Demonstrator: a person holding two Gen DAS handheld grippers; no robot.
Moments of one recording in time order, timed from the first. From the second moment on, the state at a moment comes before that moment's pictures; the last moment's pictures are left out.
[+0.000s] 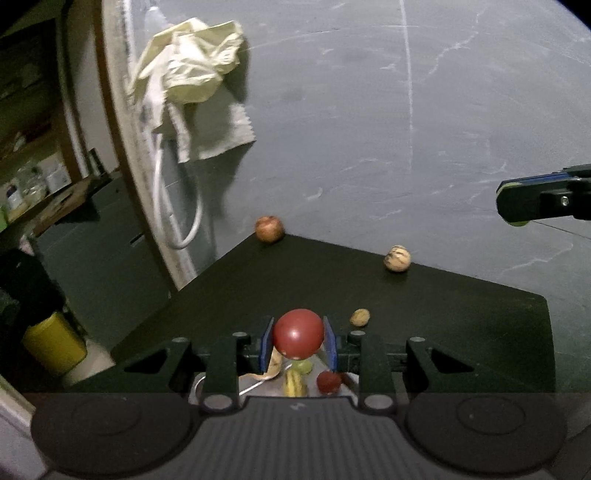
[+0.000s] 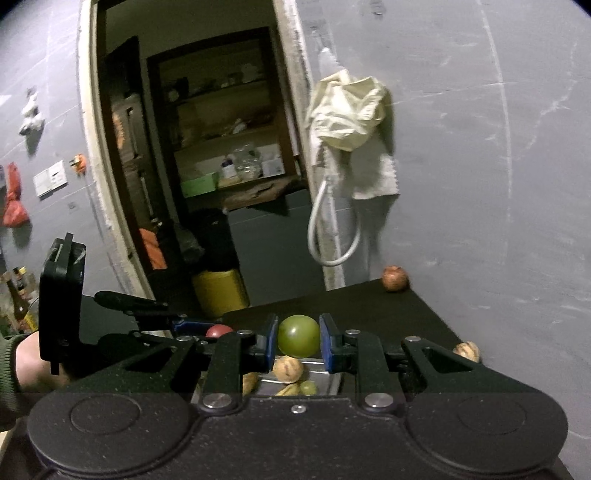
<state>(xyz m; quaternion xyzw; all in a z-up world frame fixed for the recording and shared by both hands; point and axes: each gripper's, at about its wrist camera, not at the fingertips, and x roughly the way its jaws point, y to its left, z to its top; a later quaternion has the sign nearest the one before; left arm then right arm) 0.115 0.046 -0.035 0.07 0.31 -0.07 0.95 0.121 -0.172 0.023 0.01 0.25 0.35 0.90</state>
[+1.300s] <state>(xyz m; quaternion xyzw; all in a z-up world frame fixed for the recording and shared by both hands) 0.086 0.105 -0.191 -0.03 0.43 -0.01 0.90 0.161 -0.042 -0.147 -0.13 0.42 0.37 0.82</state>
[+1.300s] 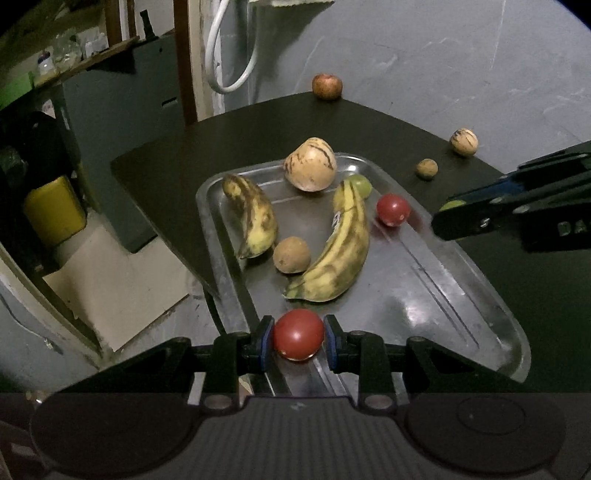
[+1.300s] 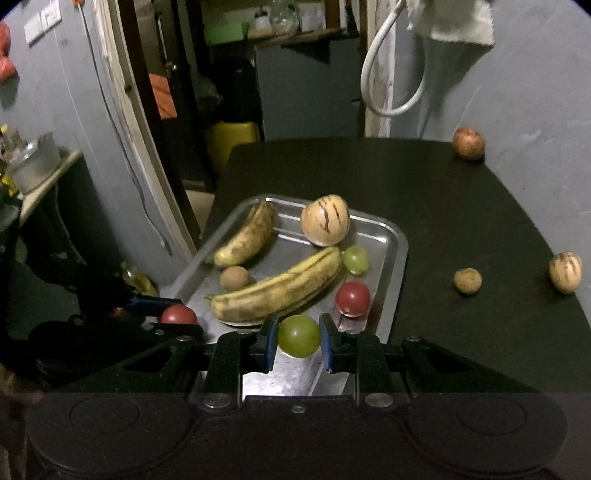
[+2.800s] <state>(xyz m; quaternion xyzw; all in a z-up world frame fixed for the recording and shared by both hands) 0.112 0.054 -0.104 -0.01 0.34 -0.07 0.94 0.151 -0.218 -0.055 0.07 0.36 0.25 0.90</state>
